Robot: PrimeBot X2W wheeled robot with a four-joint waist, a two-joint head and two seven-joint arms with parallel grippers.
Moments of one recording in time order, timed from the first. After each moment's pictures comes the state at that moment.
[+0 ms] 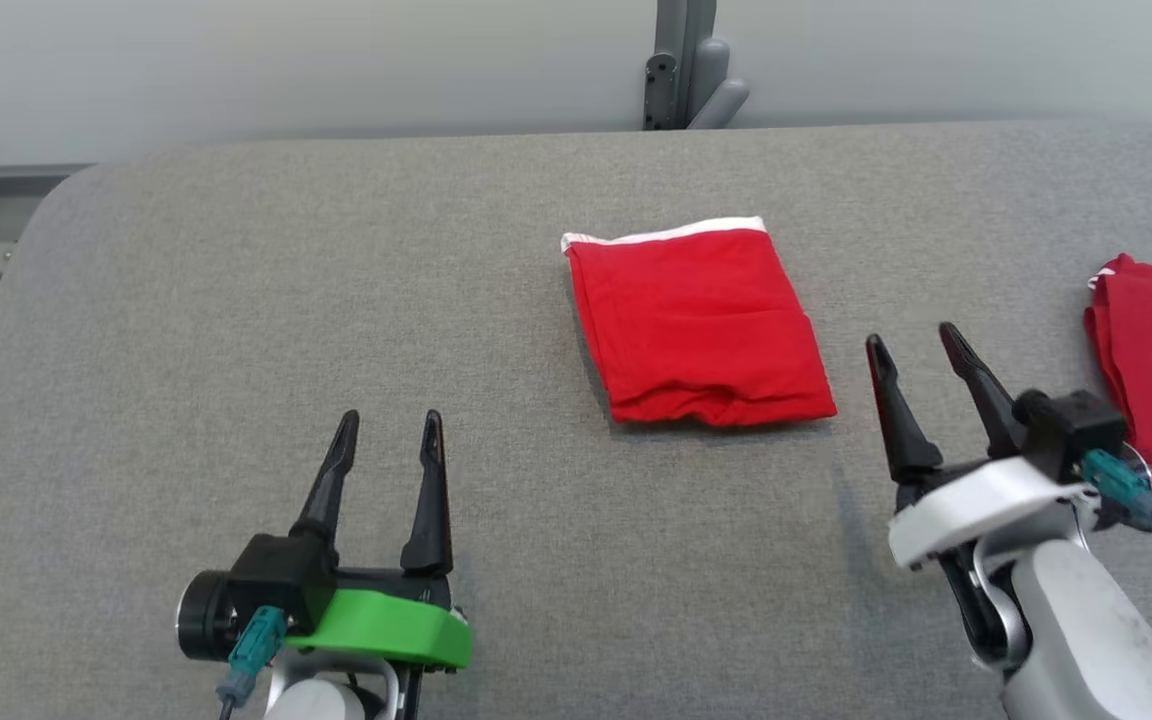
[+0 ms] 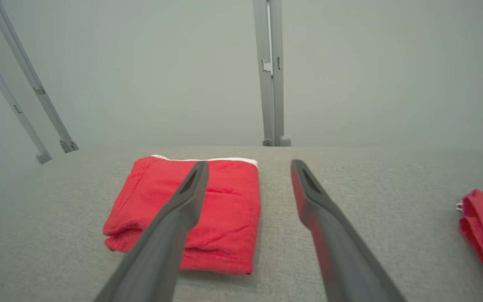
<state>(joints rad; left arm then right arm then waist) -0.10 0.05 -0.32 0.11 -0.31 0.07 -0.26 -0.31 -0.18 0.18 0.35 0.33 0.13 -0.26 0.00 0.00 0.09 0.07</state>
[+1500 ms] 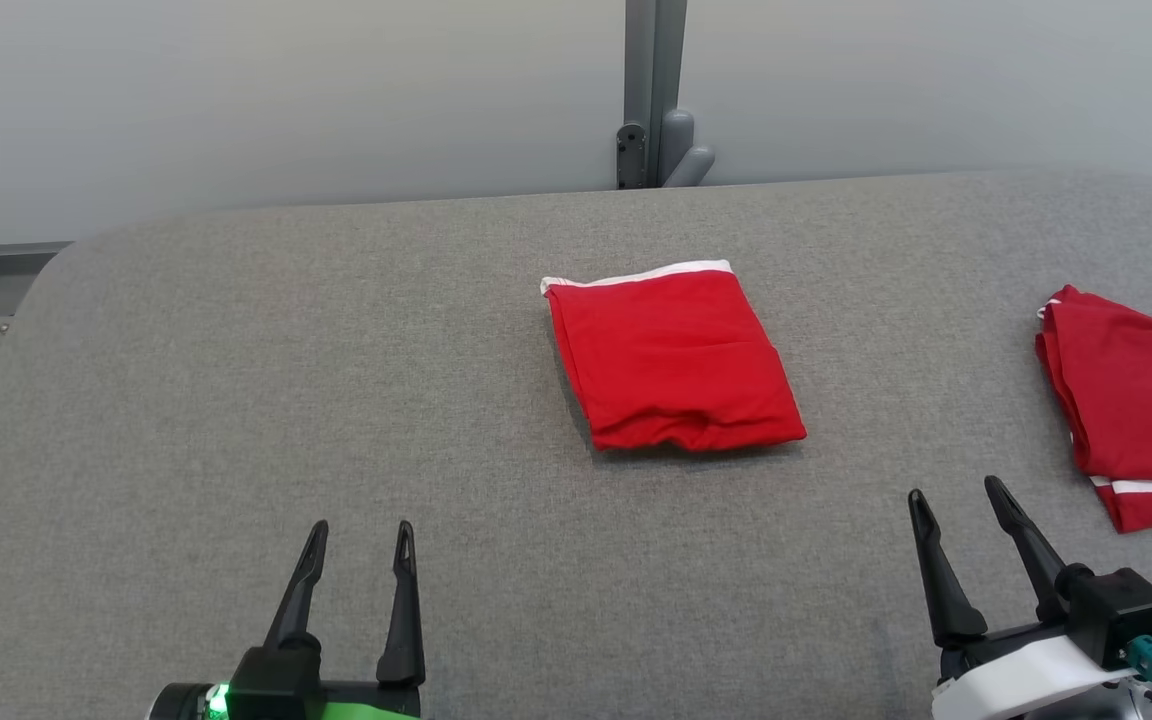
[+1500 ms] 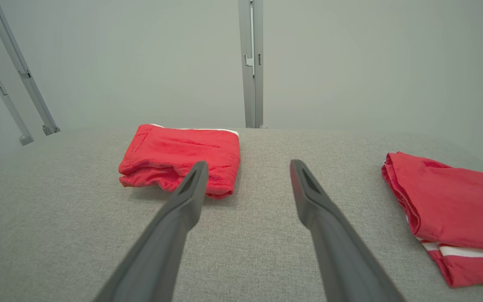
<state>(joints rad) 0.11 0.05 -0.23 0.04 -0.14 0.07 -0.26 0.09 -0.16 0.08 0.06 0.20 0.13 -0.26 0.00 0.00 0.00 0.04</state>
